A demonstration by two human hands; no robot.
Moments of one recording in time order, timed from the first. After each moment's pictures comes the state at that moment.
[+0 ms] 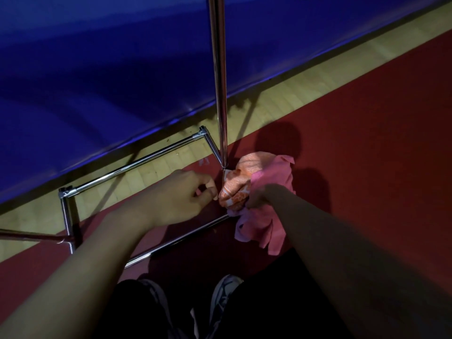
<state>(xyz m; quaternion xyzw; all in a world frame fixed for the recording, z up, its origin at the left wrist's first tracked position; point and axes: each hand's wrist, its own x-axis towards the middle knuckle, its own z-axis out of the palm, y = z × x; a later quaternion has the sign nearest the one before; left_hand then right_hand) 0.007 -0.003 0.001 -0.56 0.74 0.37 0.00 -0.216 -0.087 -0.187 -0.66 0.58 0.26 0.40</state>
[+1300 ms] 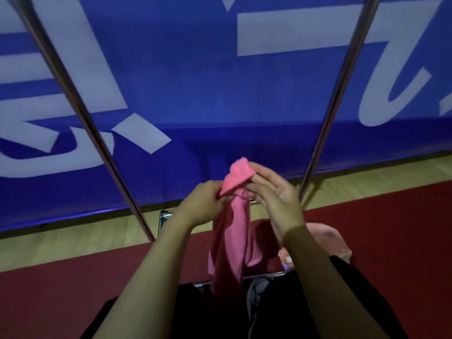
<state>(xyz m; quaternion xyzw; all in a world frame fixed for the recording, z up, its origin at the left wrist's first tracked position) 0.147 0.119 0.112 -0.69 0.64 0.21 -0.24 -0.030 0.084 0.118 -0.52 0.30 -0.47 0.65</state>
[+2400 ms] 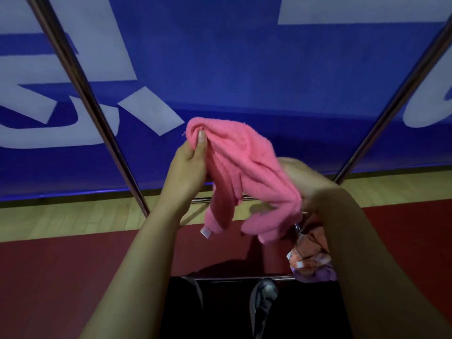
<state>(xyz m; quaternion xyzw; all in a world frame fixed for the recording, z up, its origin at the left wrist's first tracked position) 0.195 0.107 0.128 -0.66 0.36 0.30 -0.58 0.015 0.011 0.138 -0.59 0.43 -0.18 0.66</state>
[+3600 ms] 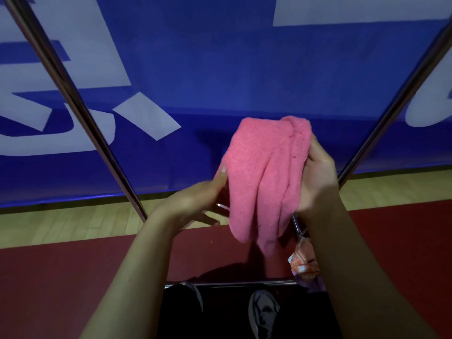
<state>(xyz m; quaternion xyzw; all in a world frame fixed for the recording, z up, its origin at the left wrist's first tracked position) 0.191 0.098 0.119 -0.69 0.38 0.56 -0.28 0.015 0.008 0.156 -0.25 0.19 -0.38 0.87</state>
